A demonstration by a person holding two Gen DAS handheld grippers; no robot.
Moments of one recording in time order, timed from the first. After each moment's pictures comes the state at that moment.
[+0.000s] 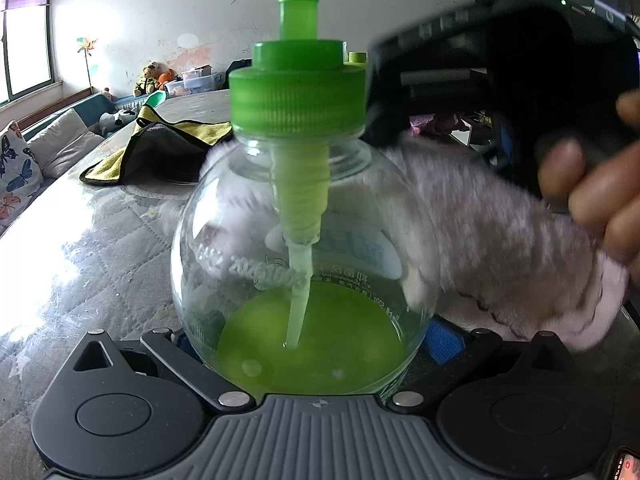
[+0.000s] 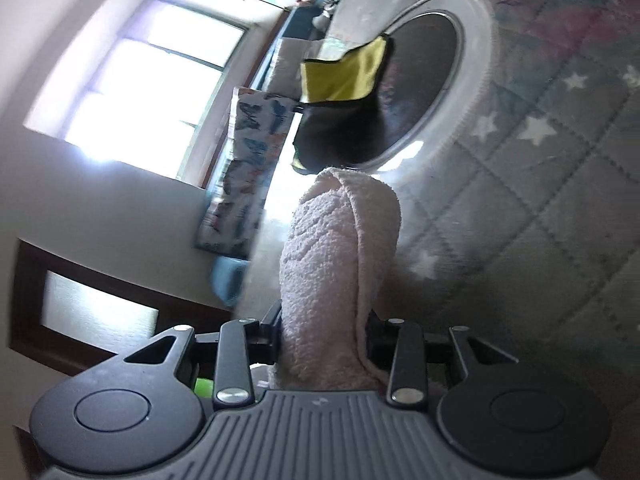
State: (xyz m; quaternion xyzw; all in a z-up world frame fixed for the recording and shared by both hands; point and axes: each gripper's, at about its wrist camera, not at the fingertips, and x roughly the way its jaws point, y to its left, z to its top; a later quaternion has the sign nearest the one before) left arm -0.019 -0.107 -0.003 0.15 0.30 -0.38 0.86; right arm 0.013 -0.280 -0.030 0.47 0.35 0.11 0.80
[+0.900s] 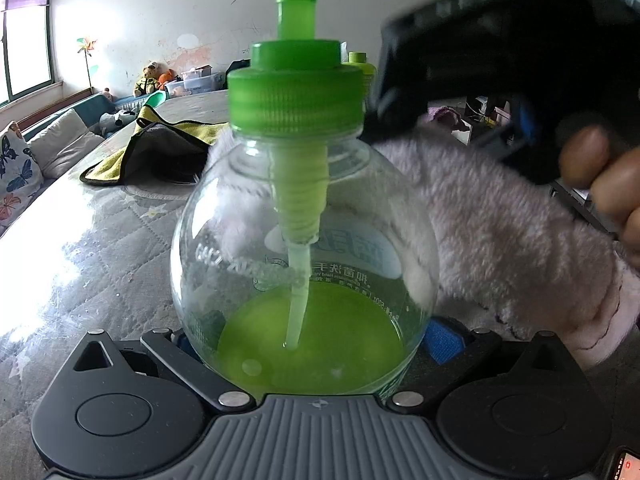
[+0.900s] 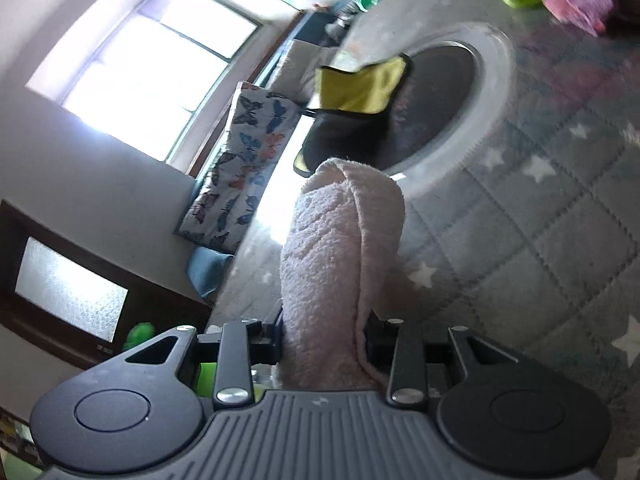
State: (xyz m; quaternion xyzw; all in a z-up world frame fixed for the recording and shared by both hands) left arm -0.023 -0.108 0.000 0.15 0.30 -0.38 0.86; right arm 0.000 -0.271 -0.007 0.42 0.35 0.10 0.83
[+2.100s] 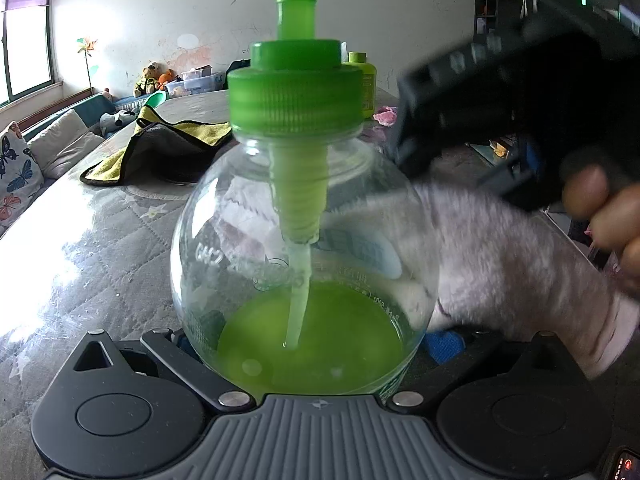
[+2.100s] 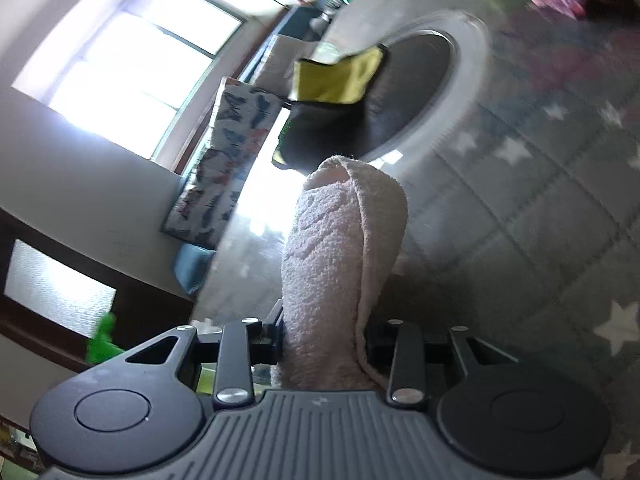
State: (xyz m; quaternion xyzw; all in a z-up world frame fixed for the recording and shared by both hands) left arm -0.022 -0.106 0.002 0.15 0.30 -0.39 0.86; right arm -0.002 -0.277 -0.020 0.42 0.36 0.09 0.83
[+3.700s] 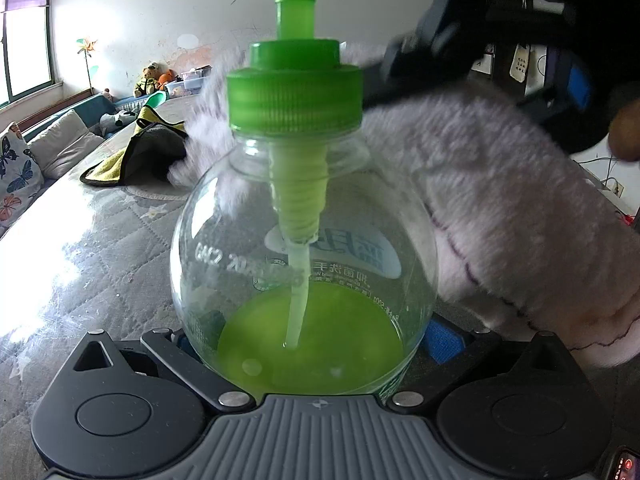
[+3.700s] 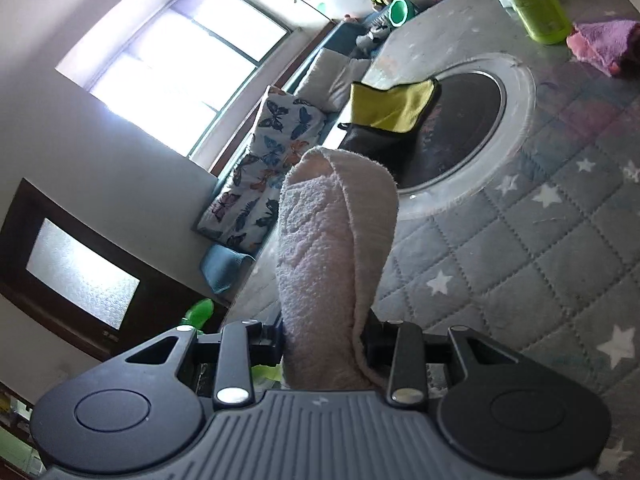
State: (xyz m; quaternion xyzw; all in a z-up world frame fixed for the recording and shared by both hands) left arm -0.023 -0.106 0.004 0.15 0.30 -0.39 0.86; right arm -0.024 -0.268 0.020 0.39 0.32 0.13 0.85
